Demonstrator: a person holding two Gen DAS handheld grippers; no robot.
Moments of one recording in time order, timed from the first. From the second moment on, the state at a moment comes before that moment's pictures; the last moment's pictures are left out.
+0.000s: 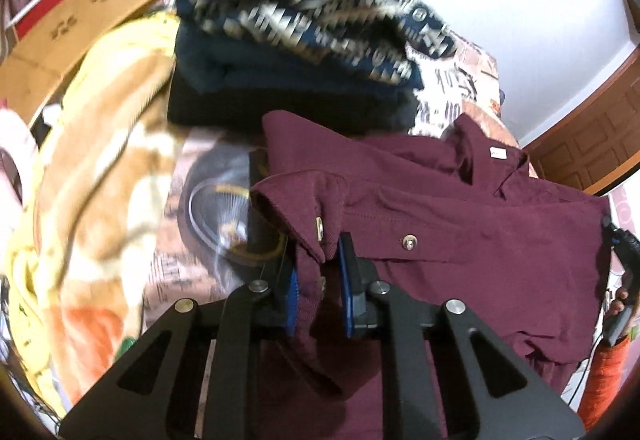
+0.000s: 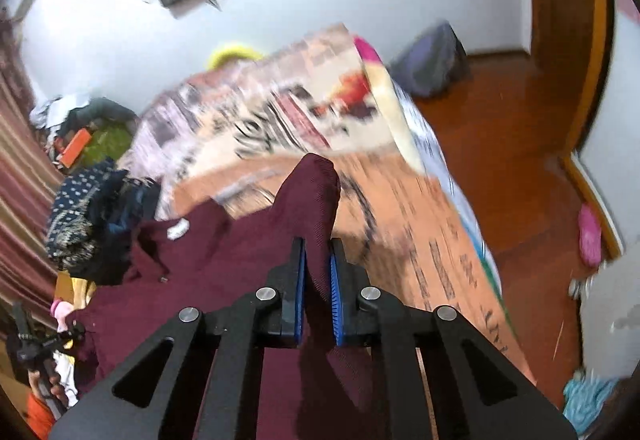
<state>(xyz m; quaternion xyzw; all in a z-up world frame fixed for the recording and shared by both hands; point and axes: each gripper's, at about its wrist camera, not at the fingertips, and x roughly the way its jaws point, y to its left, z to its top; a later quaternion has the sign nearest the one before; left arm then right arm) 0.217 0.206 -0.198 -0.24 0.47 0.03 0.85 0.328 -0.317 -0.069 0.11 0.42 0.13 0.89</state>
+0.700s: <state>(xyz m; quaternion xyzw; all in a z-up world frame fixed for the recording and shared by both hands) 0.253 0.188 -0.246 -0.16 0.52 0.08 0.84 0.370 -0.320 -0.159 0.03 0.51 0.07 0.86</state>
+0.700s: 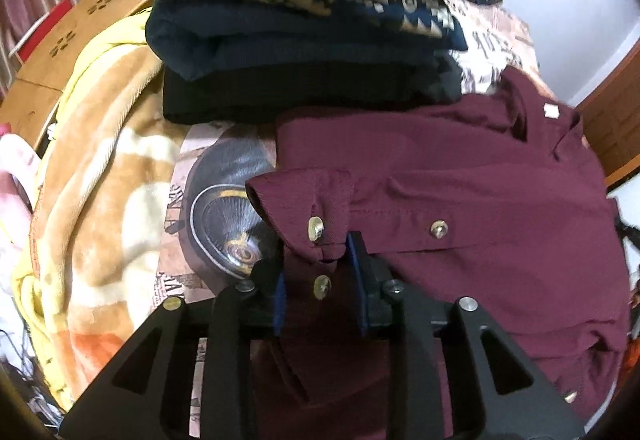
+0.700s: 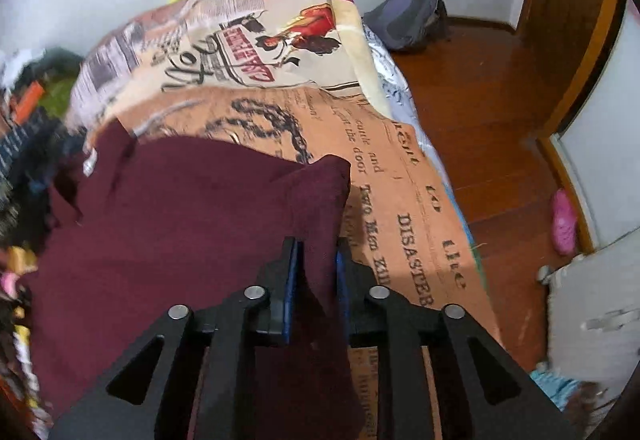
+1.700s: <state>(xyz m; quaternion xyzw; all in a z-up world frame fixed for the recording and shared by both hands) 0.143 0.145 -0.171 -0.14 0.47 0.09 0.87 0.246 -0.321 -0.063 0.02 0.44 0.10 0.89</state>
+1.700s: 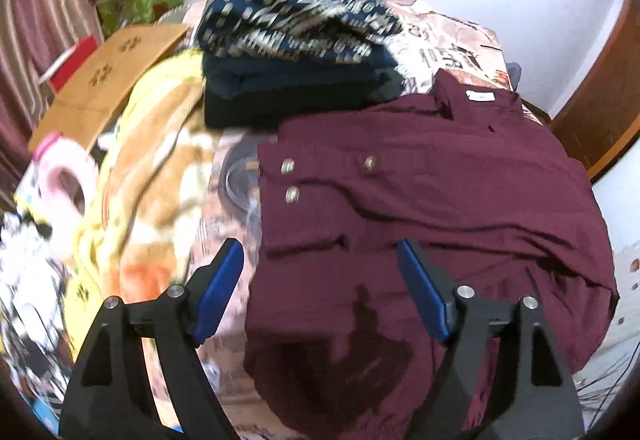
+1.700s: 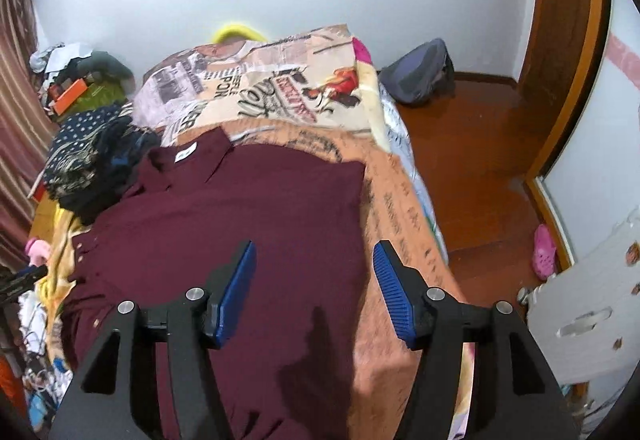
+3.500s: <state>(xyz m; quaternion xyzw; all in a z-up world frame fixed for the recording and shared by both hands) 0.095 0.131 -0.182 -0.25 0.44 -0.01 0.86 0.154 -0.309 -0.113 0.14 0.47 0.14 0.86</state>
